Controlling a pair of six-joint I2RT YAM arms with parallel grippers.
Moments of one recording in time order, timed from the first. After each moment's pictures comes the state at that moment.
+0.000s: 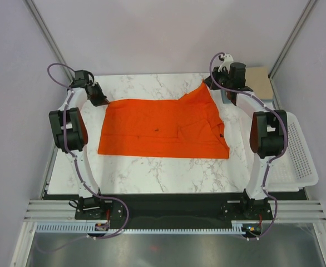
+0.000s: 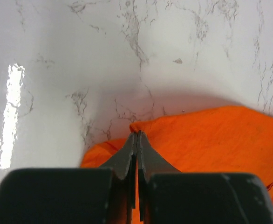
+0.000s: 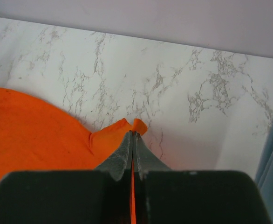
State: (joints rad) left arm 0.16 2.23 1.83 -0.54 0.30 -0.37; right arm 0.08 2.08 1.60 0.15 -0.45 0.17
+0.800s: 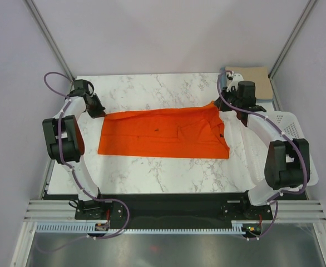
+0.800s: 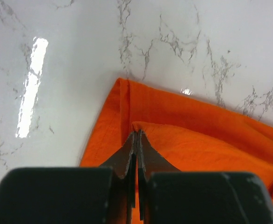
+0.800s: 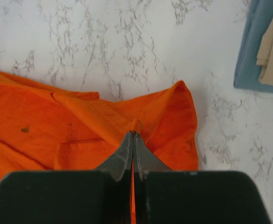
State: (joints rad) left arm 0.16 1.98 1.49 -0.54 0.20 -0.37; right arm 0.08 1.61 1.12 0.00 -0.31 0.14
